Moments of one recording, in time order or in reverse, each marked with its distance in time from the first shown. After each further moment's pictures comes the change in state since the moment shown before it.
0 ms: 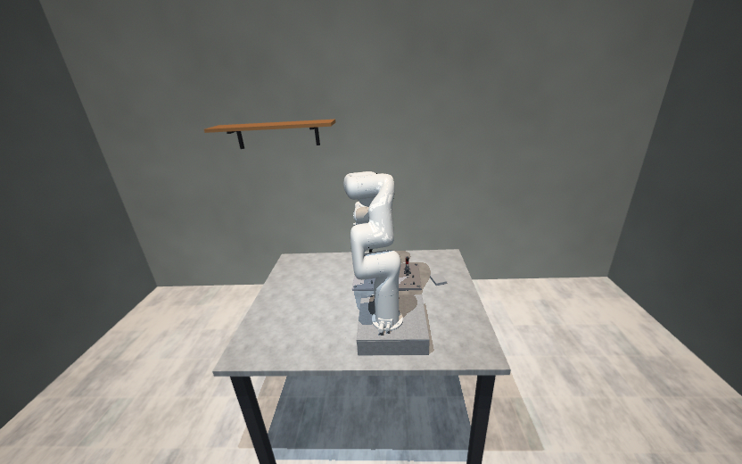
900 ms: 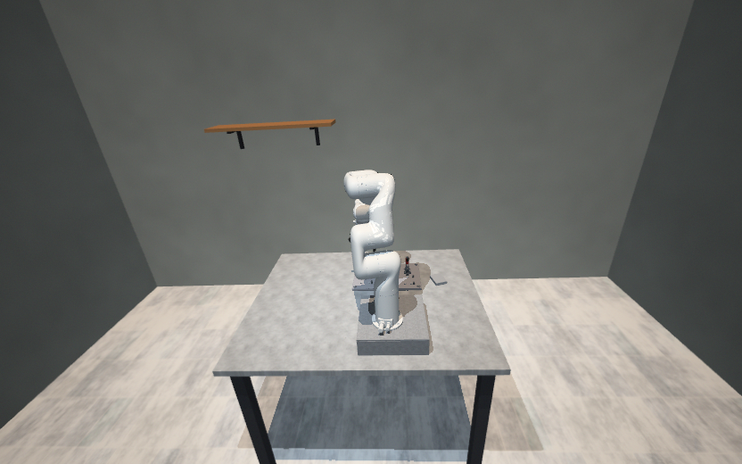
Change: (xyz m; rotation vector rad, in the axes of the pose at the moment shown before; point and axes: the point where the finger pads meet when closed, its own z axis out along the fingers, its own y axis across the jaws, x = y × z) arm -0.001 0.000 -0.014 0.000 -0.002 0.000
